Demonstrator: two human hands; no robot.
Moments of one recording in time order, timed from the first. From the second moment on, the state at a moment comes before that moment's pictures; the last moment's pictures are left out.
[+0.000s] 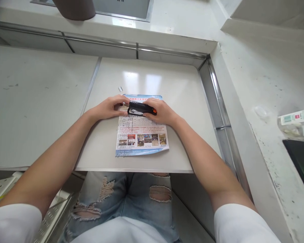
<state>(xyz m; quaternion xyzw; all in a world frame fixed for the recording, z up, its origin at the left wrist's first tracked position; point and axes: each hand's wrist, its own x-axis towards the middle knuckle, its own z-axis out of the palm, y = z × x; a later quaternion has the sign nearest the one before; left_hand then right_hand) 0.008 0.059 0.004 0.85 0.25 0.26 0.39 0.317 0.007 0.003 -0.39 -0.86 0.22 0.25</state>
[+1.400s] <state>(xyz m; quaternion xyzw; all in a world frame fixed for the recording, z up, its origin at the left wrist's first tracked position) 0.018 0.055 0.002 0.72 0.36 0.39 0.45 0.298 0.000 0.001 -0.38 -0.85 0.06 0.37</state>
